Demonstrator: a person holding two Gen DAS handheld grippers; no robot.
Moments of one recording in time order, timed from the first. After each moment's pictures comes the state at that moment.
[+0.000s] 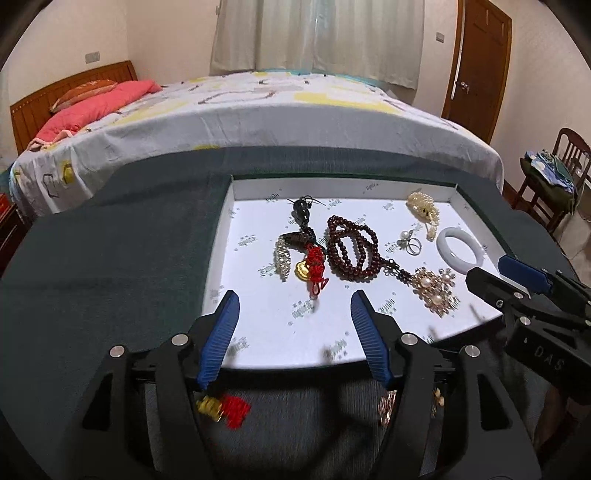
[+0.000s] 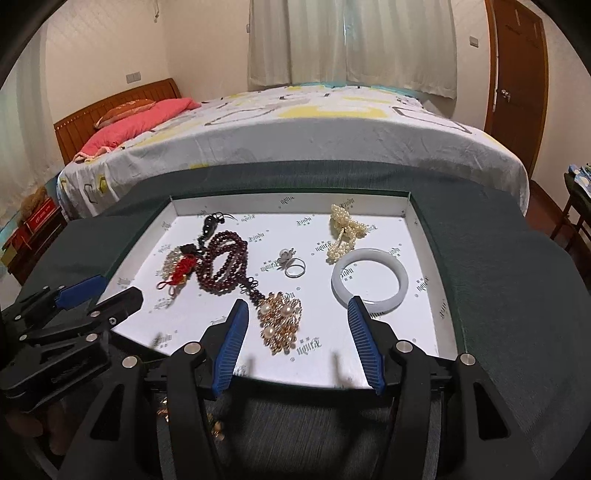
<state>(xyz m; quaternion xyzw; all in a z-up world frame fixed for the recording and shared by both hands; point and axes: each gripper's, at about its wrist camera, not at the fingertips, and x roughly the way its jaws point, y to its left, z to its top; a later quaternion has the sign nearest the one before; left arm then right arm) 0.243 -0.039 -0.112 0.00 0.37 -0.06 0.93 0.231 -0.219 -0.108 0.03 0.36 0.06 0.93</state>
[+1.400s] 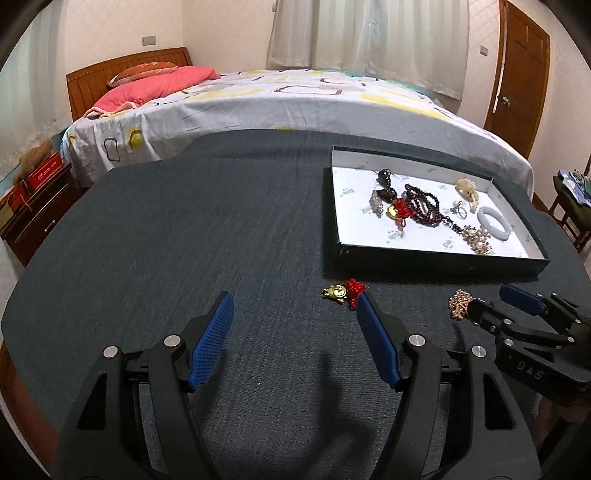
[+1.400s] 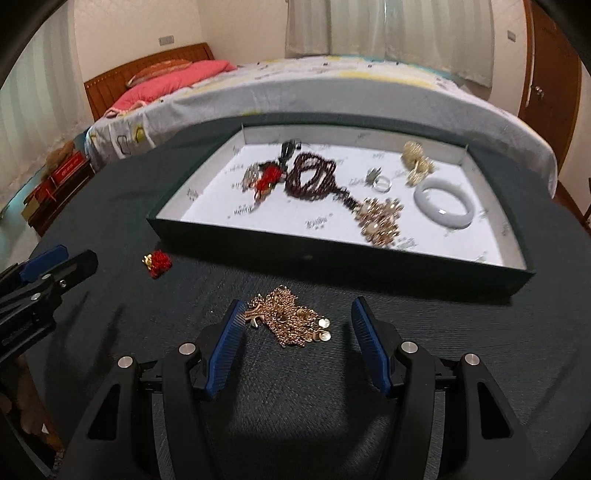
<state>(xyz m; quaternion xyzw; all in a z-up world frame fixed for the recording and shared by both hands) 0.154 0.039 -0.116 -0.02 0.38 0.03 0.92 0.187 -0.157 -0.146 -0.01 0.42 0.12 0.90</state>
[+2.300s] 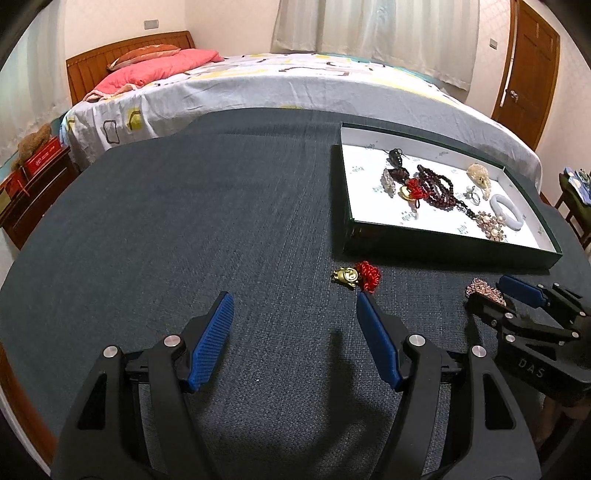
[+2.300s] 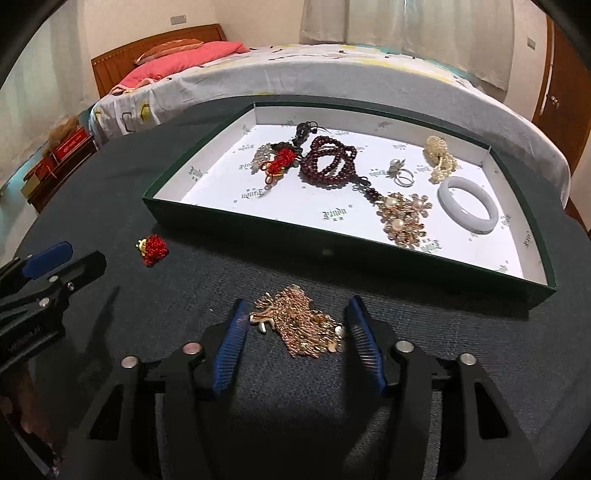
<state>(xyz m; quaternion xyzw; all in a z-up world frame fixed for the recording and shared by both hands) 0.165 0.044 -0.135 -0.03 0.41 0.03 0.91 0.193 -0.148 -0.153 -0.04 0.43 0.13 0.89</state>
